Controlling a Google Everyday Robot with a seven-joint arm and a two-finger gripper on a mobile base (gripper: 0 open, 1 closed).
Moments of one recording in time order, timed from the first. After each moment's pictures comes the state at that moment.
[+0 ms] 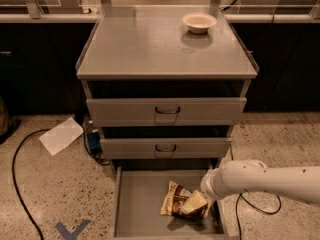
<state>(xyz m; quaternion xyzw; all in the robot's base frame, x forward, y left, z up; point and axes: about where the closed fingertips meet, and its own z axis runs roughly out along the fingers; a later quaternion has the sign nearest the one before) 0.488 -0.145 0.466 -0.41 0.88 0.10 0.20</state>
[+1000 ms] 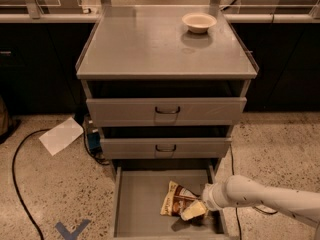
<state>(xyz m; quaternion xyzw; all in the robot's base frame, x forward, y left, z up) 0.500 -0.152 0.341 -0.37 0.88 0.20 0.22</state>
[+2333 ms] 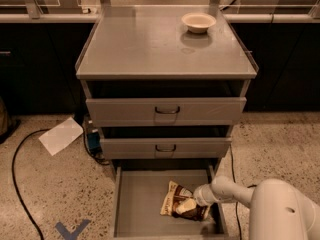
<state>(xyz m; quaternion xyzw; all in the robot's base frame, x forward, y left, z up) 0.575 -0.150 0.161 -0.34 0.89 0.23 0.19</state>
